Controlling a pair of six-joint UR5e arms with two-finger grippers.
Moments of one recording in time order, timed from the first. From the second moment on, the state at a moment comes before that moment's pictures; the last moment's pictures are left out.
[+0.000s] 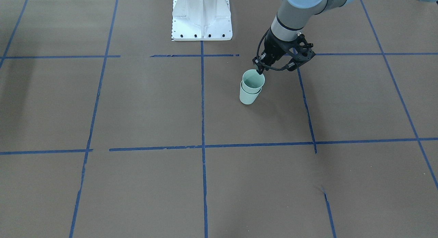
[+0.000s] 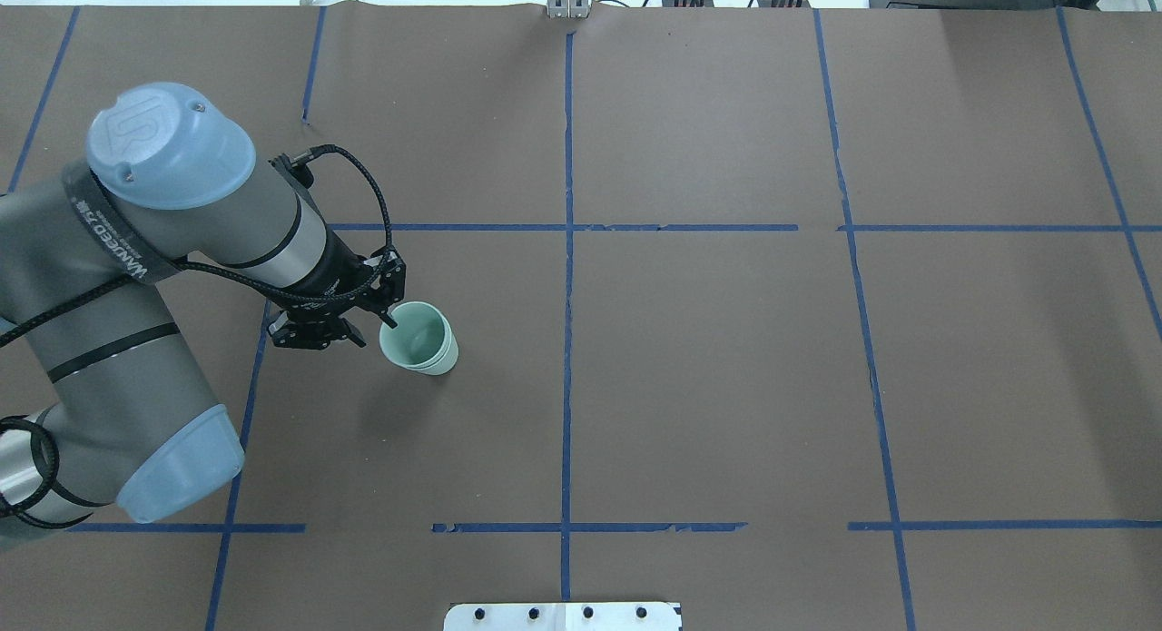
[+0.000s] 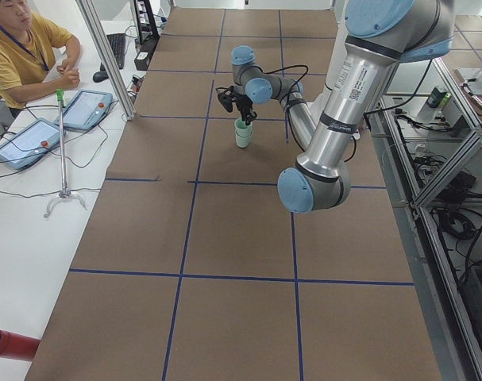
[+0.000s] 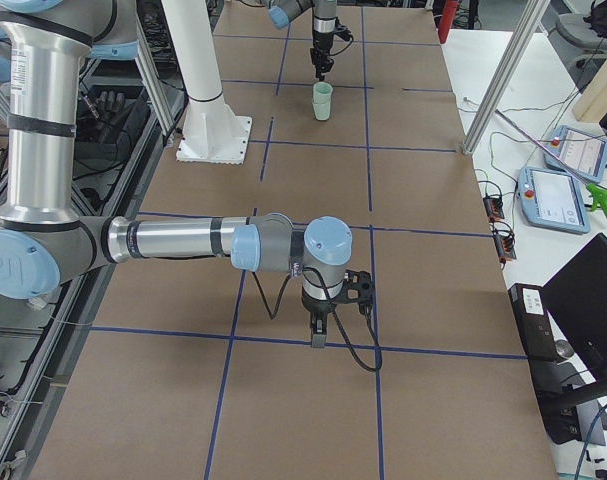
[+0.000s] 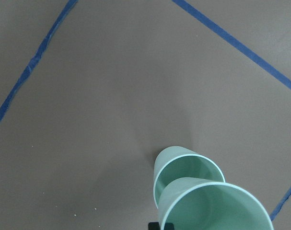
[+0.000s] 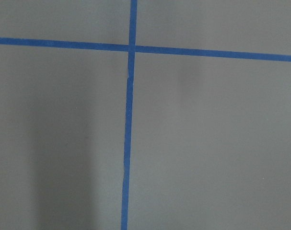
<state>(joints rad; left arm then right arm) -0.66 -2.04 -2.00 -1.47 -2.09 -1.71 1.56 -1.71 1.79 -1.68 2.26 -0.04</state>
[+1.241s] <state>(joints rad) -0.91 -1.67 -2.03 -1.66 -2.10 -1.02 1.56 -1.71 1.79 -1.68 2.26 -0.04</state>
